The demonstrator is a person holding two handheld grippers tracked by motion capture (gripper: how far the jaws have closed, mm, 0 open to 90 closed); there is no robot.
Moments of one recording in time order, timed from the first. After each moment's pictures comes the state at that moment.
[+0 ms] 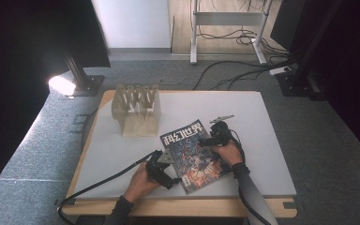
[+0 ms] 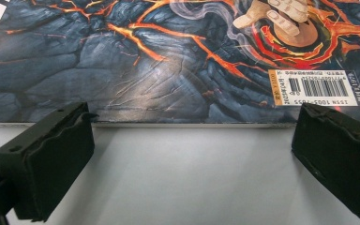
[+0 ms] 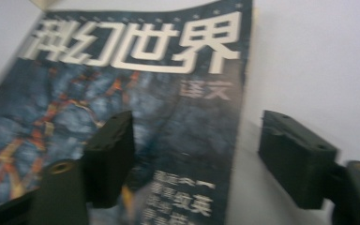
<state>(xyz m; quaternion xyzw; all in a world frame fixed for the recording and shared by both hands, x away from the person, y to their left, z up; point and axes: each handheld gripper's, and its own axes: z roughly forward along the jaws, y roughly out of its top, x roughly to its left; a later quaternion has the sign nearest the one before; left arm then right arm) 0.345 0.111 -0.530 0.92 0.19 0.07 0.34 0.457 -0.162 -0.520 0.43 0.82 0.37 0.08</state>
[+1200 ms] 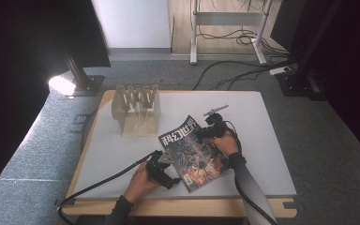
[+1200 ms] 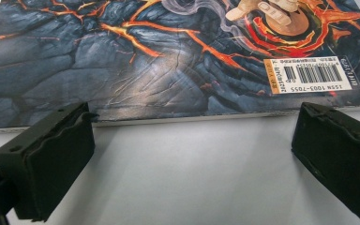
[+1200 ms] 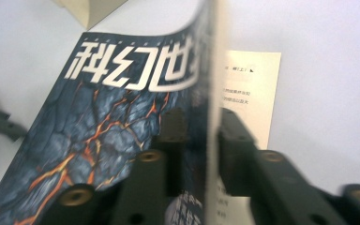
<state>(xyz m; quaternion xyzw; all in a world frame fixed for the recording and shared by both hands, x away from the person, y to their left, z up) 0.345 0.111 -0.530 0.92 0.19 0.07 0.34 0.472 -0.144 -0.489 0.39 0.84 0.37 0.04</state>
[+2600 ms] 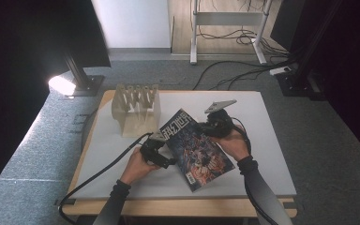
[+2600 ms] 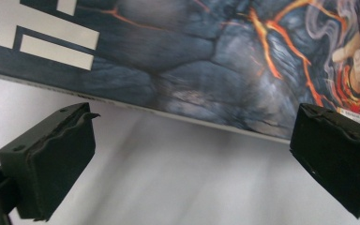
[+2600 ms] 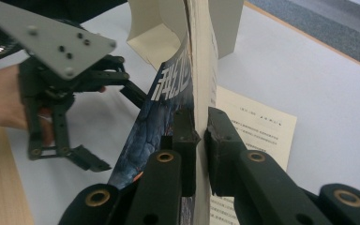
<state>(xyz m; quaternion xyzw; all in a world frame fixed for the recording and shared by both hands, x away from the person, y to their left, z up) 0.396 0.131 -0.498 0.88 0.28 0.02 0.38 0.399 -0.135 -0.381 0.30 0.85 0.42 0.11</state>
